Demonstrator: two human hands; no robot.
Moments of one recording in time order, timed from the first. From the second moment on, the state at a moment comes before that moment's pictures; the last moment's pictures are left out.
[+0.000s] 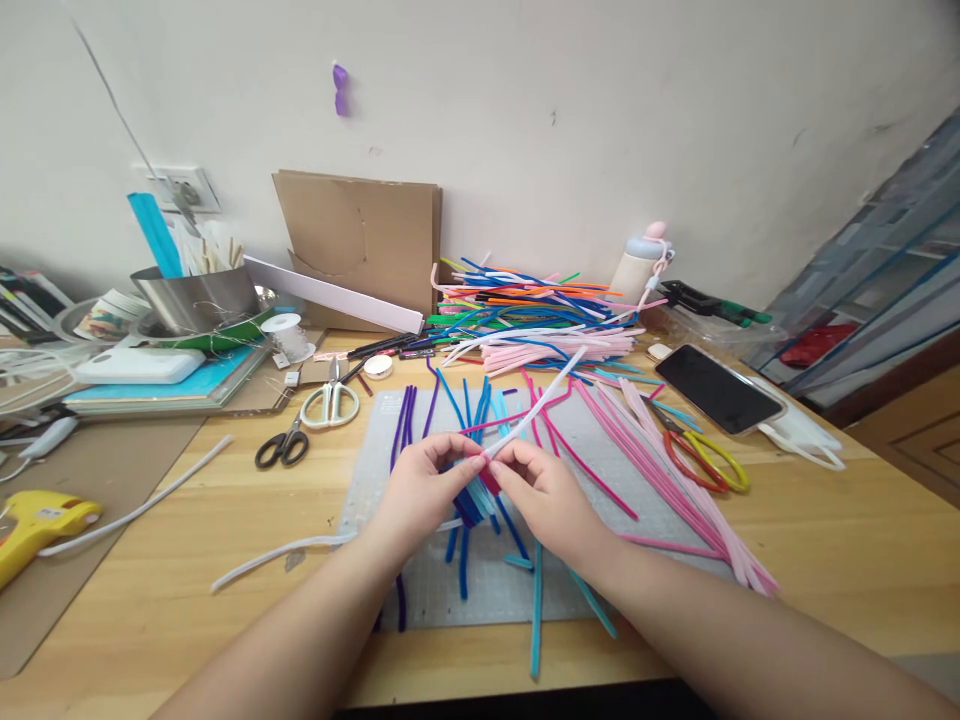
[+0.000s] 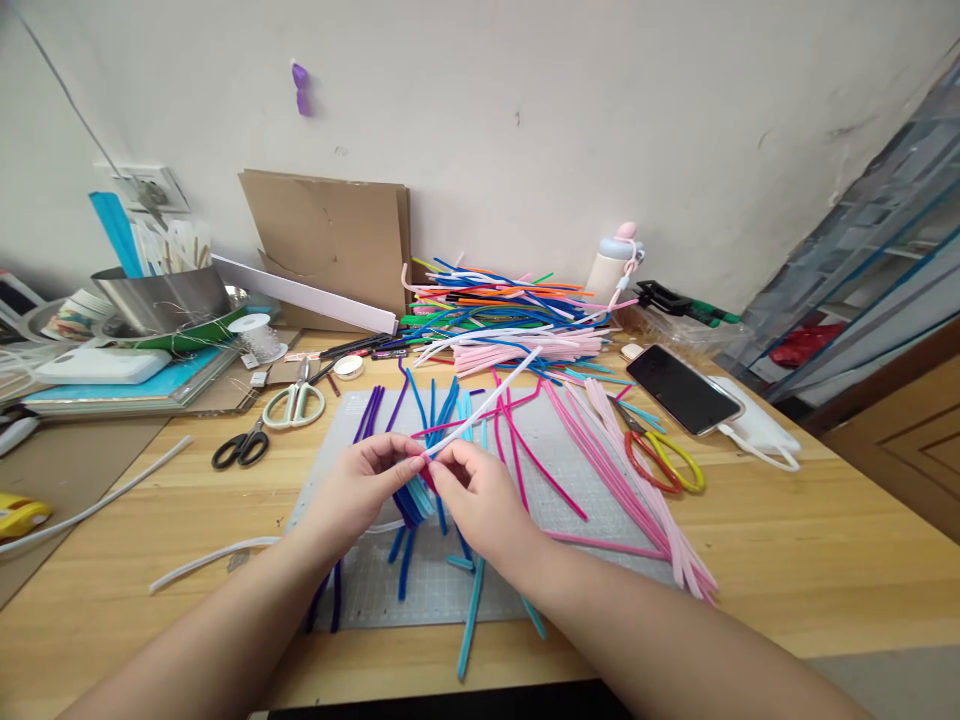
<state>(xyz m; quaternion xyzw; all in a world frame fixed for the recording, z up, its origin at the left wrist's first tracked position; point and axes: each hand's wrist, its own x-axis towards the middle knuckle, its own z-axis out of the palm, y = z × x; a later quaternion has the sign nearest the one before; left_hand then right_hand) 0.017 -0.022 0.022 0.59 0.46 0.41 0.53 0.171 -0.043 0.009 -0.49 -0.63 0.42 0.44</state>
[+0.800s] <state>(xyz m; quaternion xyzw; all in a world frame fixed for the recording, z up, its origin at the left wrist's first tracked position) 0.011 -0.022 0.027 0.42 0.38 0.39 0.72 0.178 -0.038 0.017 -0.40 -0.57 0.58 0.43</state>
